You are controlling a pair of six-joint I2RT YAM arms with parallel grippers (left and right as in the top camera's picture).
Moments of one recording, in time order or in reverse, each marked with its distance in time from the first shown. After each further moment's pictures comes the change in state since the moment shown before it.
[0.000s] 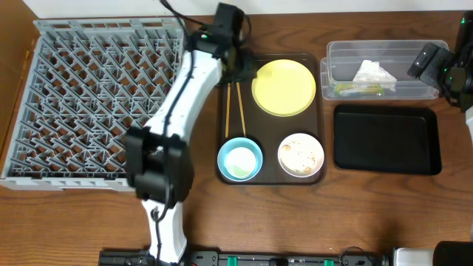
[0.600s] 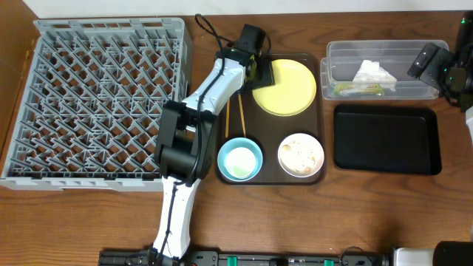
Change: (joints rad) left arm -0.049 0.253 0.000 0.293 0.030 -0.059; right arm 0.000 0.000 0.000 0.000 0.000 0.000
